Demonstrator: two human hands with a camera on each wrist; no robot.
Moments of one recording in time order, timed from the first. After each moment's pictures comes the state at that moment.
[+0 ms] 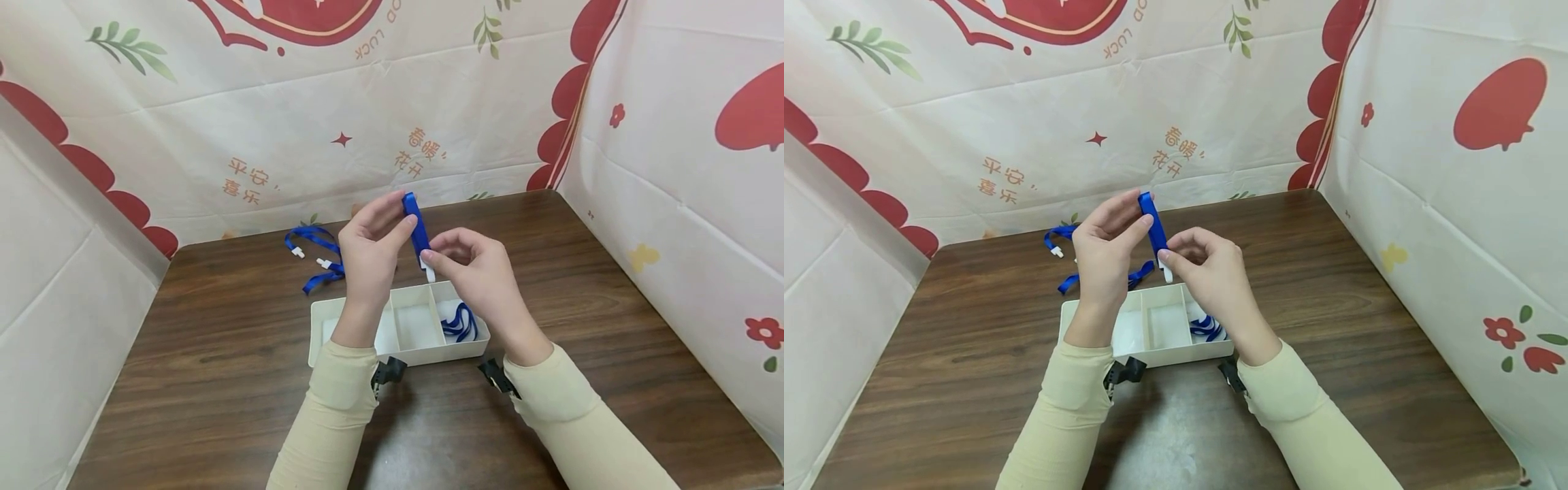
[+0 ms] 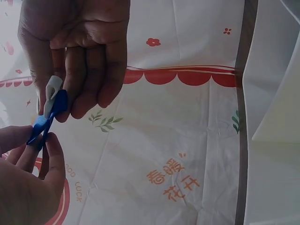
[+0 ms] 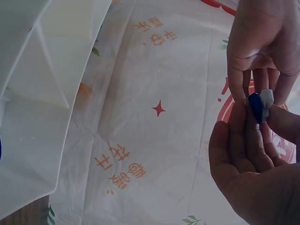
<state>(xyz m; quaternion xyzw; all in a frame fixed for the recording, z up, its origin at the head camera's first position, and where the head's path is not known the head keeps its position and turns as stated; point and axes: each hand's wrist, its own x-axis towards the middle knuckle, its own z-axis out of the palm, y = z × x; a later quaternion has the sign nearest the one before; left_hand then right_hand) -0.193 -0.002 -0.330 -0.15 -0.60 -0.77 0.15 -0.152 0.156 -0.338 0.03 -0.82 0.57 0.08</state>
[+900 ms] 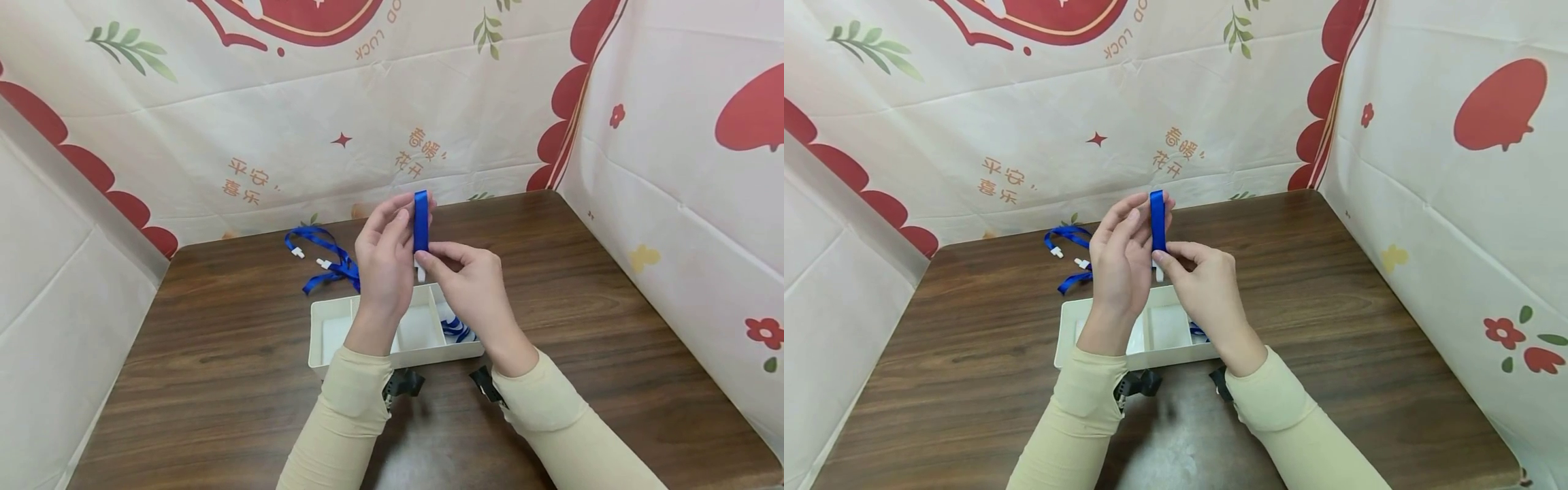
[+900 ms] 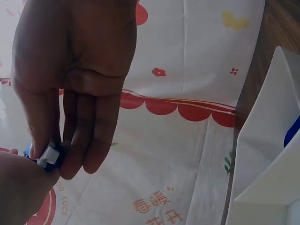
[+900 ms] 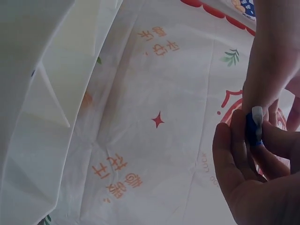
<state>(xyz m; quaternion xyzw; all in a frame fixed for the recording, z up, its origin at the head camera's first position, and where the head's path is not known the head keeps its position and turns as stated) -0.183 0.016 -0.331 -0.18 -0.41 -0.89 0.05 -0.145 0.140 -0.346 0.05 -0.82 0.54 0.16</state>
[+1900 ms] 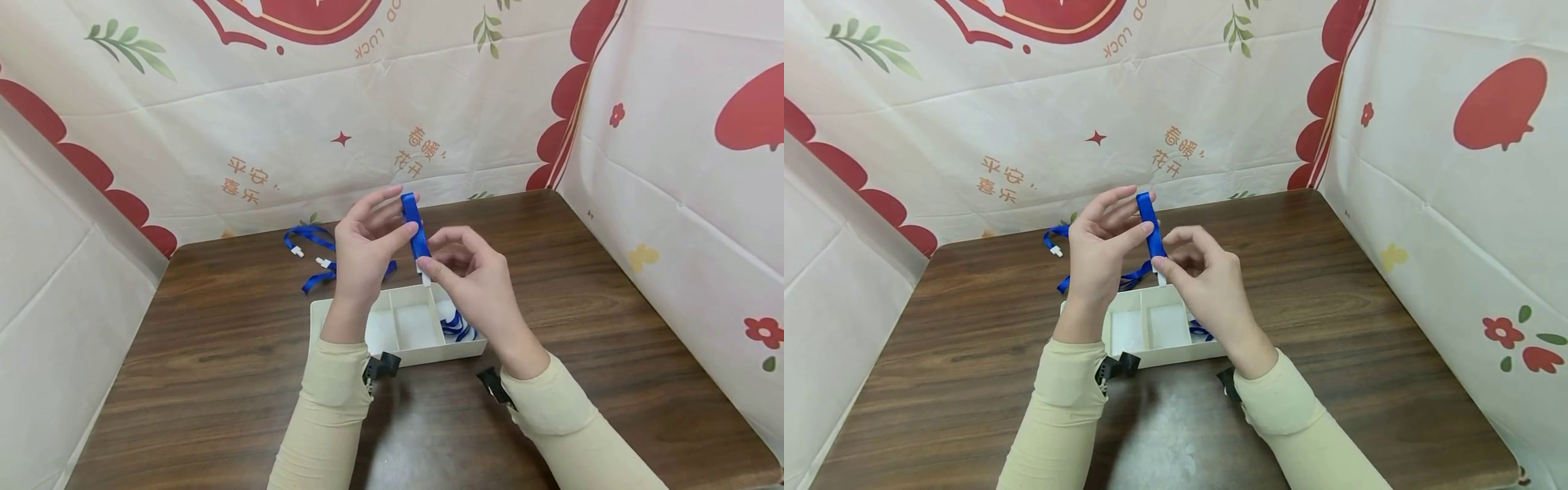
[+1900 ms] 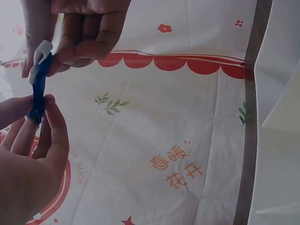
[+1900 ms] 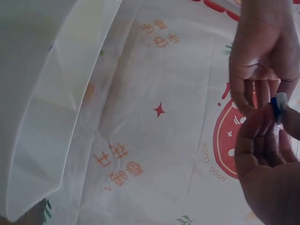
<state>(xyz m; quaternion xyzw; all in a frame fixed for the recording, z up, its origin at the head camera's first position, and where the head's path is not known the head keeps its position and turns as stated) -0.197 -0.016 -0.328 -0.22 -0.59 -0.77 0.10 -0.138 0.149 -0.346 0.11 -0.80 0.57 0.17</state>
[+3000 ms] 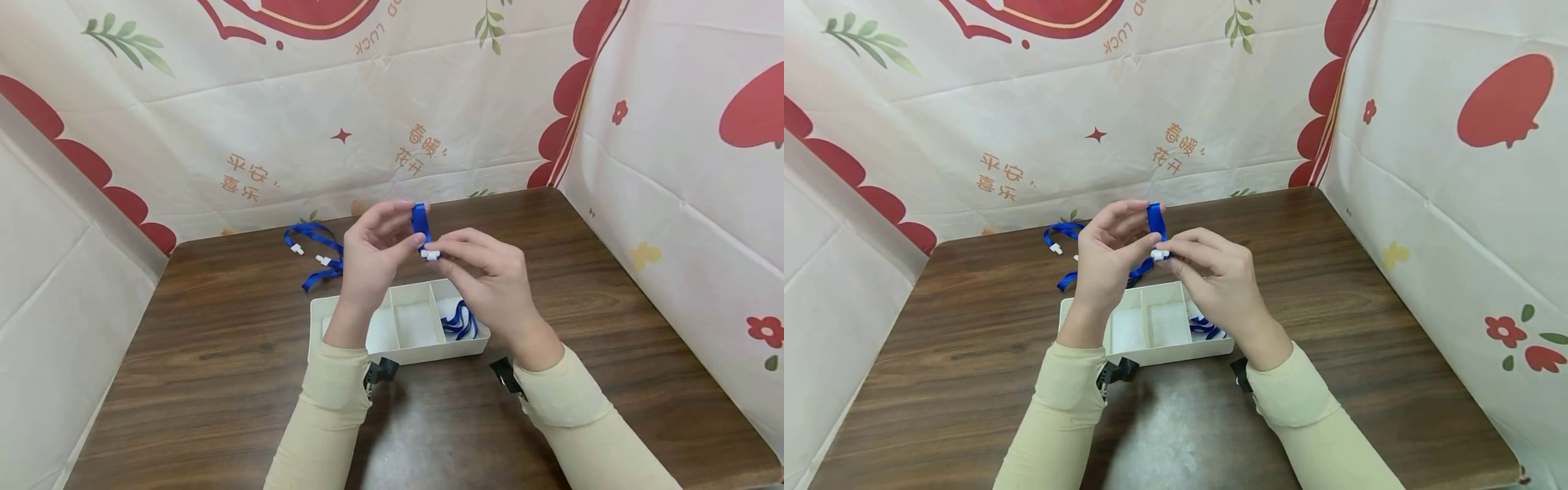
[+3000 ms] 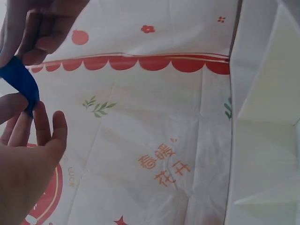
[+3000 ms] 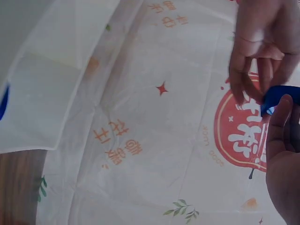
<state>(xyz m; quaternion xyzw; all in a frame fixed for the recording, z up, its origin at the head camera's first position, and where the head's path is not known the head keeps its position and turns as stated) -0.195 -0.012 -0.341 -0.24 -0.60 -0.76 0.09 -0.145 0.163 -0.345 0.29 -0.74 0.51 0.32</state>
